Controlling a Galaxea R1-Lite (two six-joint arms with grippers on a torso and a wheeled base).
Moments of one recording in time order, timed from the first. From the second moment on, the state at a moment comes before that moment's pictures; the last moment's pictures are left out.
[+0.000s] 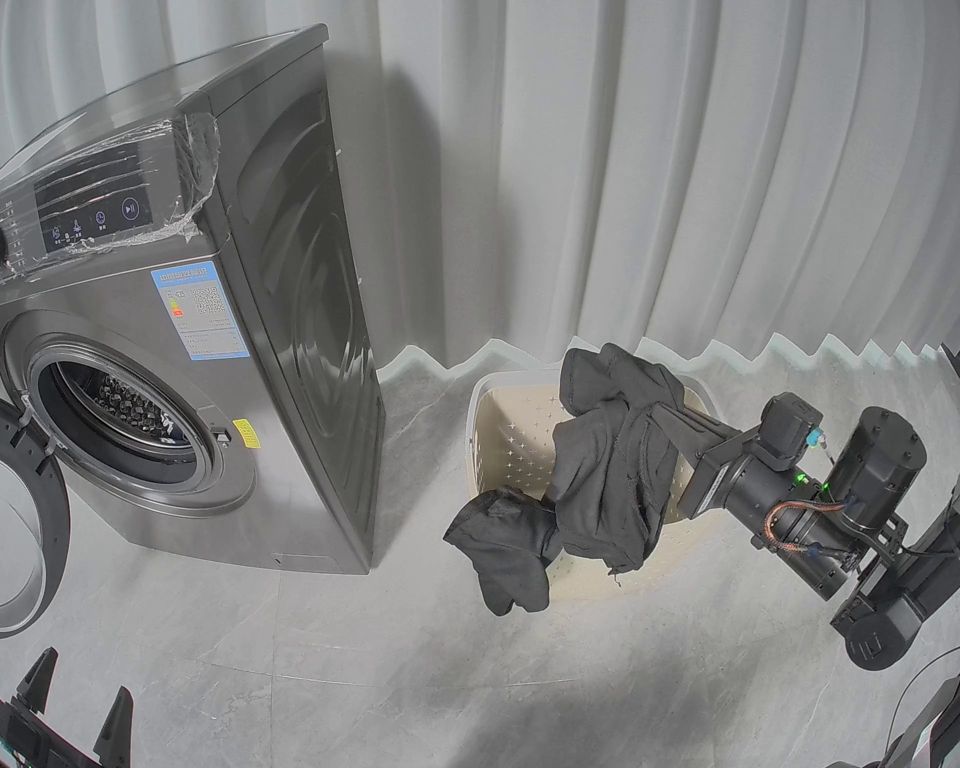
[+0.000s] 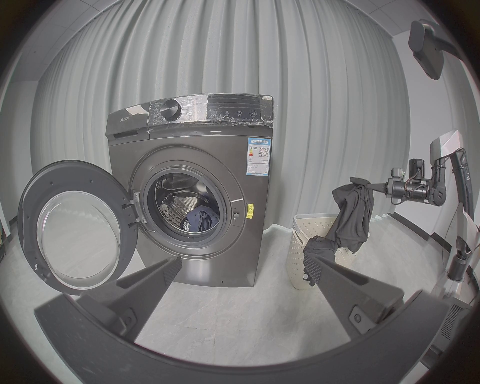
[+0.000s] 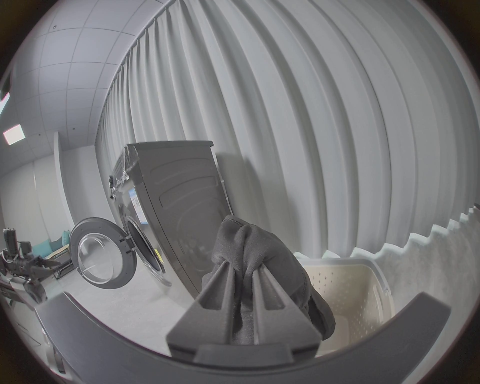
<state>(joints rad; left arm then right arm) 0.00 0.02 -0.02 0.01 -0.02 -0.03 0.56 1.80 -0.42 -1.51 -0.03 0.11</state>
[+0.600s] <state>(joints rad) 0.00 0.02 -0.02 0.01 -0.02 -0.03 0.65 1.64 -0.45 -1.37 -0.20 0.07</state>
